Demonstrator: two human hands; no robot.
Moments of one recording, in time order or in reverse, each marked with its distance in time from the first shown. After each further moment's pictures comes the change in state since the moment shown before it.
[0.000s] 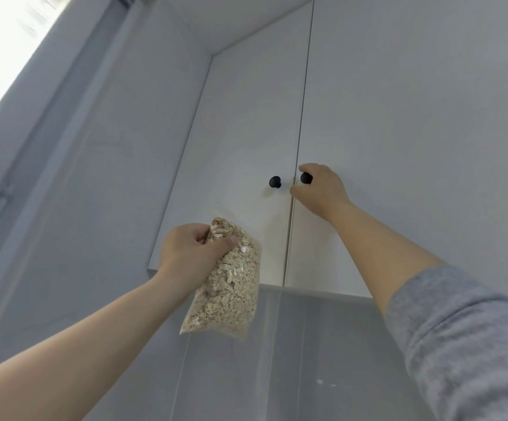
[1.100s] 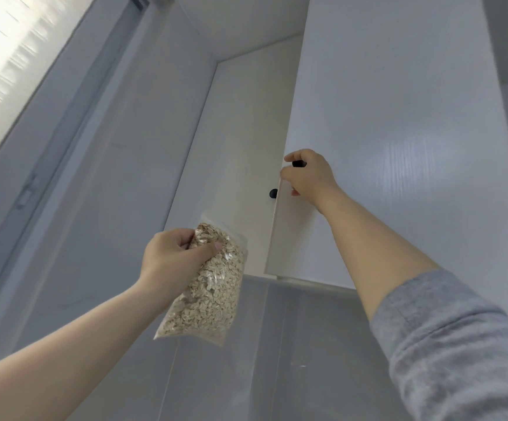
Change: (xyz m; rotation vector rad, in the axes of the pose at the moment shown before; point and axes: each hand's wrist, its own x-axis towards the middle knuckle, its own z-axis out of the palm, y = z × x) left_hand -0.065 0.063 -0.084 -0.092 -0.005 -0.166; right_hand -0.039 -0.115 -0.057 0.303 0.018 0.119
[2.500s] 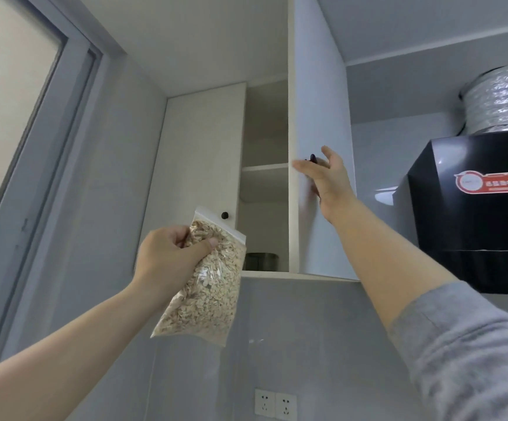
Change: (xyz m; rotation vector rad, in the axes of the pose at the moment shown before) left_hand -0.128 0.186 -0.084 -0.001 -0.142 0.146; right_hand -0.131 -0.168 -0.178 0.389 0.215 0.189
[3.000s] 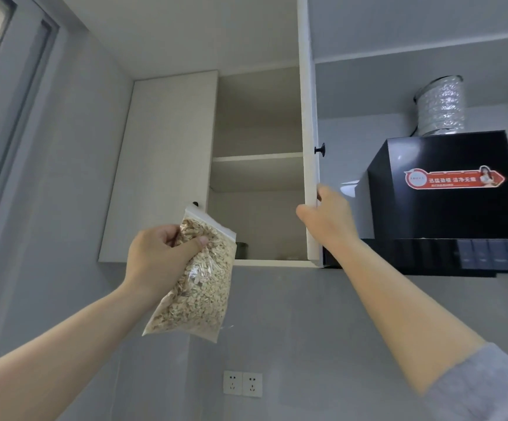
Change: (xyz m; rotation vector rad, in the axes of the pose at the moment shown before) left_hand -0.027 0.016 0.022 -0.092 -0.058 -0.040; right_hand -0.077 0.000 -0.054 -0.787 0.145 -0.087
